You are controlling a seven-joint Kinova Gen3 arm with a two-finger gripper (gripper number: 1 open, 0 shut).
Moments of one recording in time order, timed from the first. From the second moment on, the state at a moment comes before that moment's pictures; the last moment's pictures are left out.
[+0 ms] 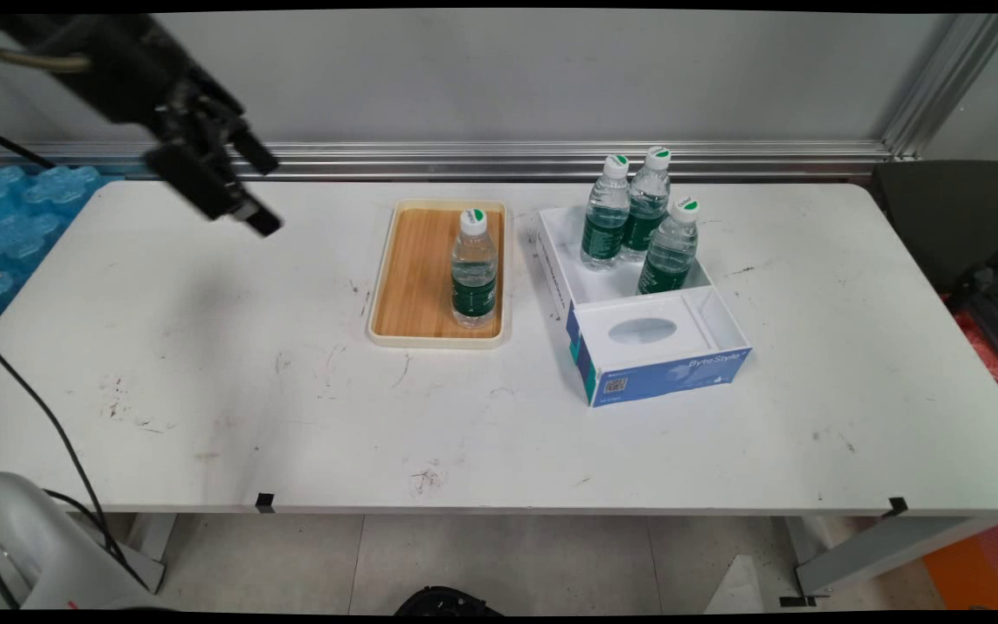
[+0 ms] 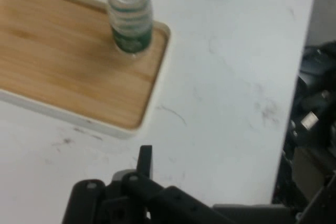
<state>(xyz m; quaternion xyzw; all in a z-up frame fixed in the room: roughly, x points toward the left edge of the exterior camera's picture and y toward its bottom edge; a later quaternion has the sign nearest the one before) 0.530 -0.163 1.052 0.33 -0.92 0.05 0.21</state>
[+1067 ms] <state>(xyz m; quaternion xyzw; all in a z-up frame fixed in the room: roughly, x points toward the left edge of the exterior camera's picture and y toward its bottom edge) 0.414 -0.288 0.985 0.39 -0.88 0.12 0.22</state>
